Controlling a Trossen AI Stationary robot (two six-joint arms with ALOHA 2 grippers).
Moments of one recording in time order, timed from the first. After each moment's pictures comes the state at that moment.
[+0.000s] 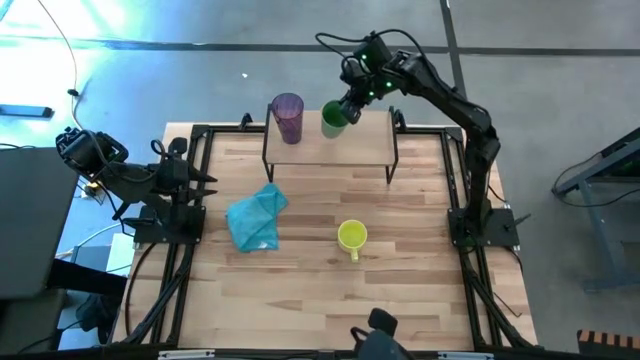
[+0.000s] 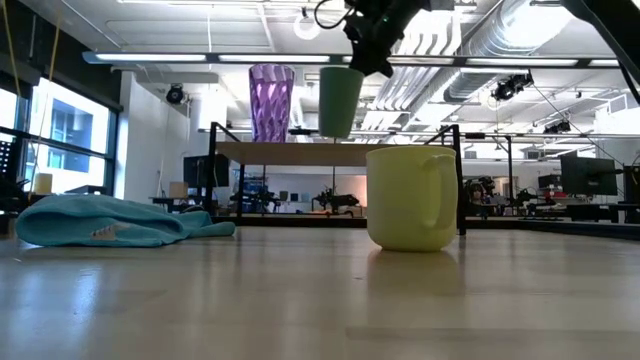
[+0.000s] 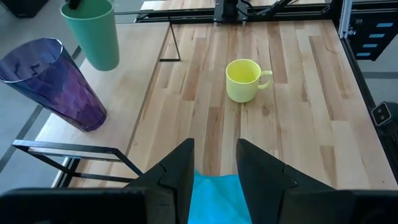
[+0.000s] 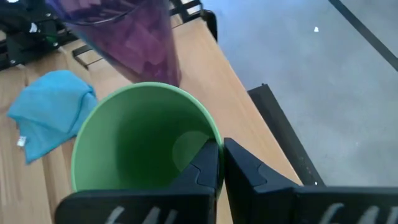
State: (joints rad) left arm -0.47 0.89 1.48 -1.38 -0.62 -0.39; right arm -0.64 1.94 2.21 -1.11 -0.22 -0.12
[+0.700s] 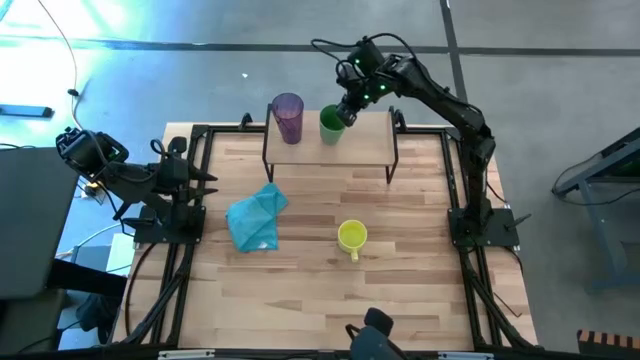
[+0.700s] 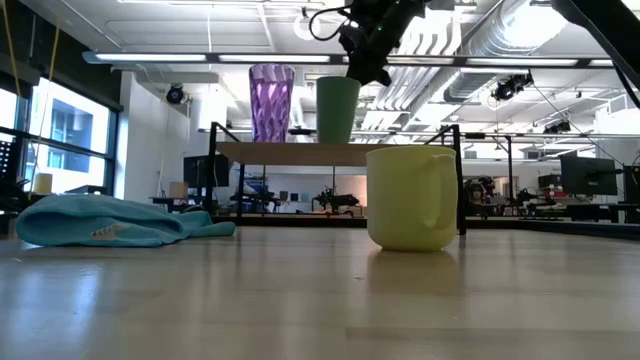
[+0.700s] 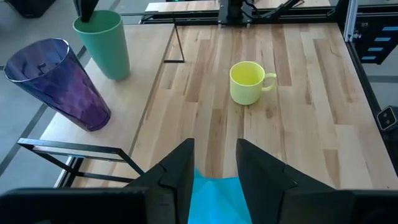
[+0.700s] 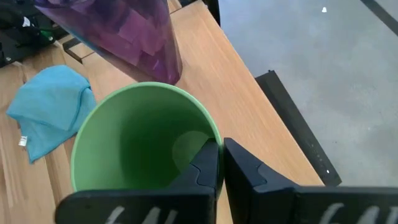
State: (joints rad) left arm -0.47 0.89 1.48 -1.38 -0.64 -0.40; right arm -0.64 1.98 2.21 -1.12 -0.22 -0.08
